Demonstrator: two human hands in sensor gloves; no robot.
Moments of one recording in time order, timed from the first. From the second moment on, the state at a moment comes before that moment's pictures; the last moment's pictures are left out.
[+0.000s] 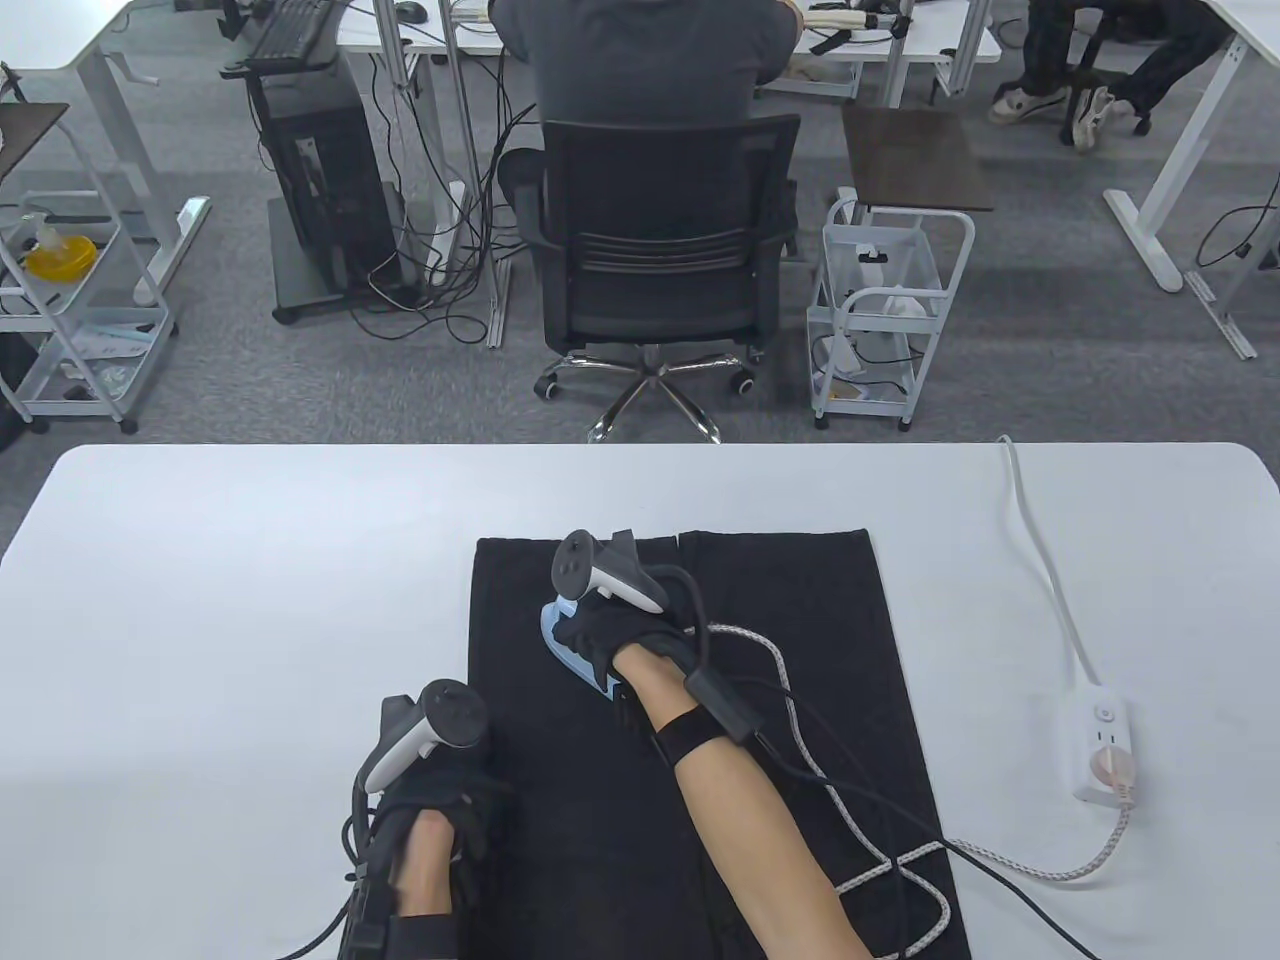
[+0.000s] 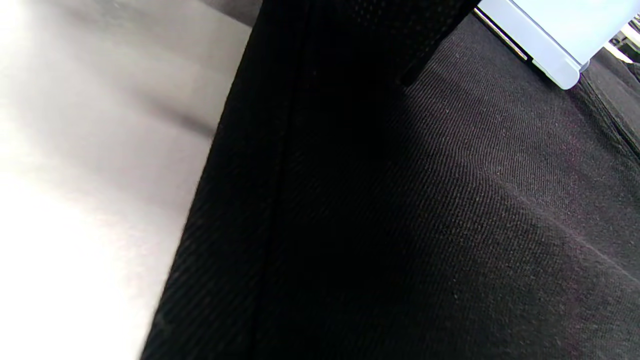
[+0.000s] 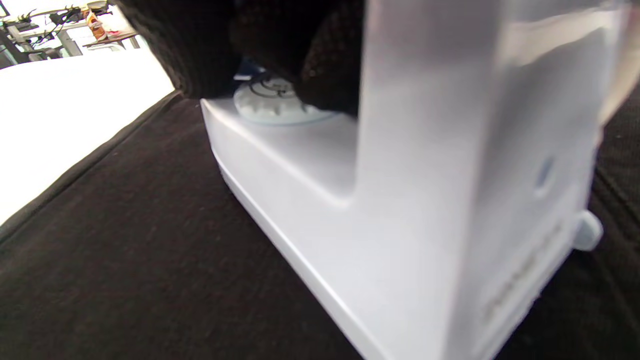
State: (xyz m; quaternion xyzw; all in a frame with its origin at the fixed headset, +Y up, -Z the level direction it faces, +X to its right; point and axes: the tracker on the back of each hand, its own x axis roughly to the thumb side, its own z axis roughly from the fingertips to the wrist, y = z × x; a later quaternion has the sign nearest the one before) left_hand -0.218 -0.824 -0.358 -0.34 0.01 0.22 0.92; right_hand -0.039 -0.761 -0.508 0.10 0.19 0.98 0.05
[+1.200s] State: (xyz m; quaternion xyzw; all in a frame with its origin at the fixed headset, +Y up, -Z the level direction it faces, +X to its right) left_hand -0.223 -0.823 -0.358 -0.33 0.01 0.23 0.92; right_hand -0.034 -0.763 -0.381 0.25 0.19 0.95 0.01
